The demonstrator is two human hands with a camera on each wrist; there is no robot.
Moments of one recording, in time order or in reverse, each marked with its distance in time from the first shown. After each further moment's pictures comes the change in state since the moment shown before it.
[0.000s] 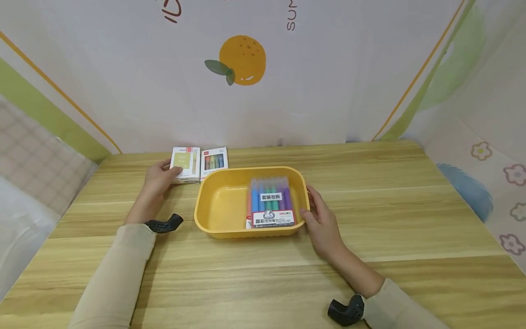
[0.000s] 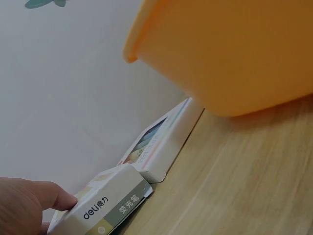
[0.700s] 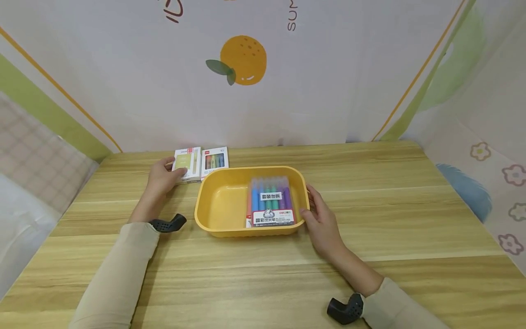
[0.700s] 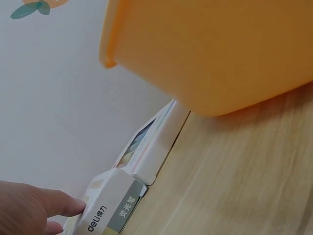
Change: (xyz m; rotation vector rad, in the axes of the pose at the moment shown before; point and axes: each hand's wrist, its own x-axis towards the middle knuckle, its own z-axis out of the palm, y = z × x) left_hand -0.003 0.000 0.007 0.139 0.050 0.036; right_hand -0.001 -0.002 0.000 -0.027 0.001 0.001
